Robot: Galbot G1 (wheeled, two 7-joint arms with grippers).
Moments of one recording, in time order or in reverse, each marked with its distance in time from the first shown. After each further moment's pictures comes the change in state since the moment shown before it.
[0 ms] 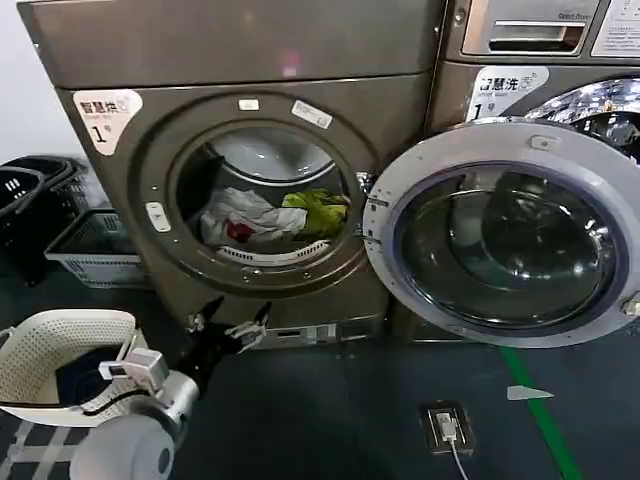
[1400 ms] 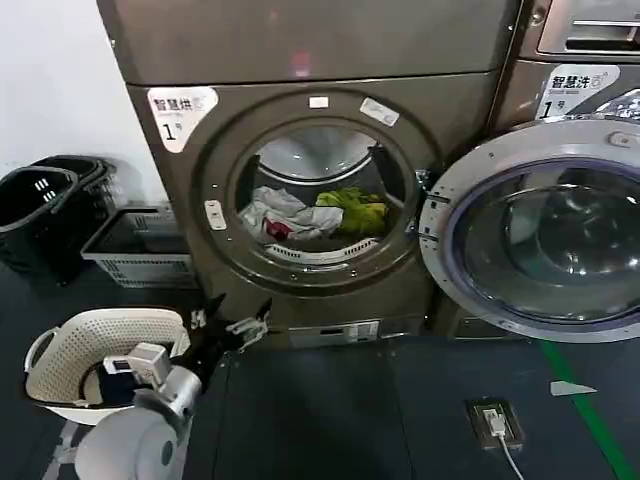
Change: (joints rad) left arm -0.025 0.000 0.005 0.026 -0.002 0.000 -0.002; right arm -0.004 0.007 -0.005 0.012 -0.024 -0.014 -0.001
